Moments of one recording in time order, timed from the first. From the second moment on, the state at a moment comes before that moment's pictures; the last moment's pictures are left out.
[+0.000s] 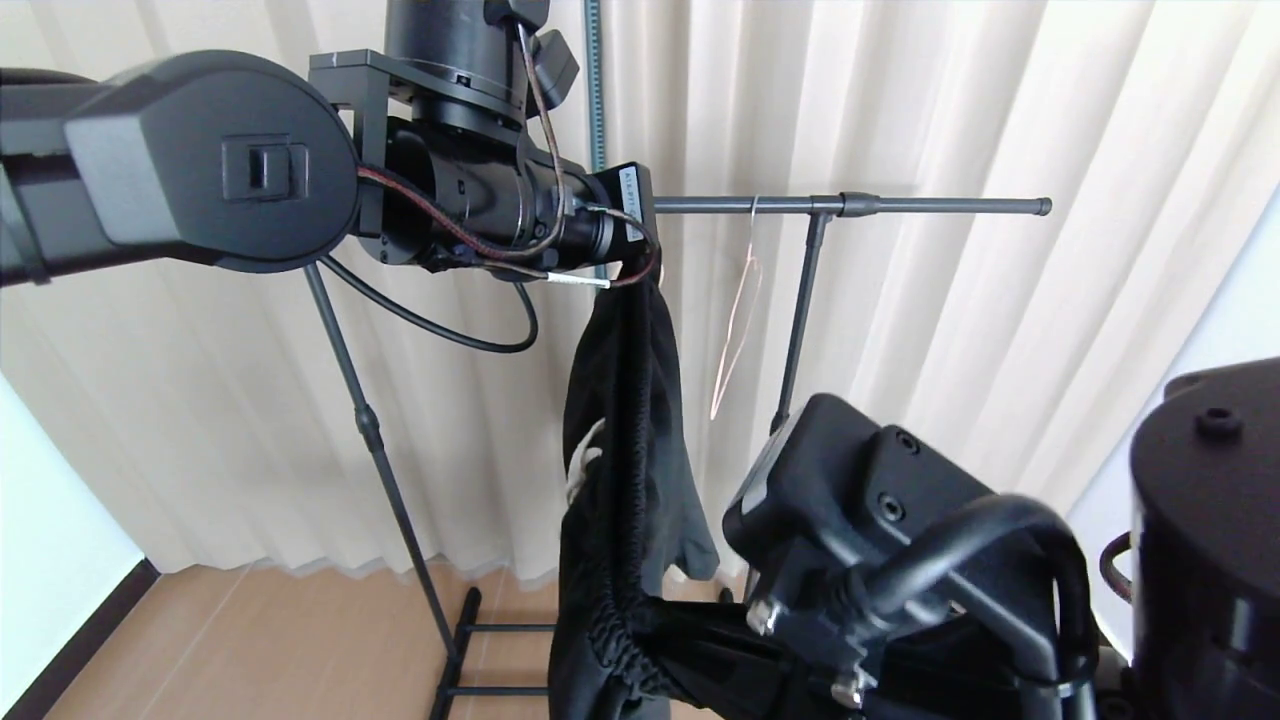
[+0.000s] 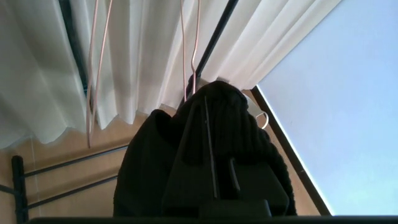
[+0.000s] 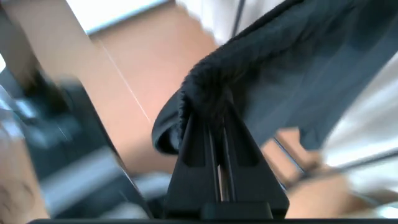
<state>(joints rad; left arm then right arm) -0.64 1.91 -1.85 0.26 0.11 -0.34 1.23 1.53 -0.98 -0.05 -0.25 0.07</state>
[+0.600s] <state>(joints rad) -0.64 1.87 -1.85 0.40 0.12 -0.29 0.82 1.52 -0.96 0.02 -0.34 -0.22</state>
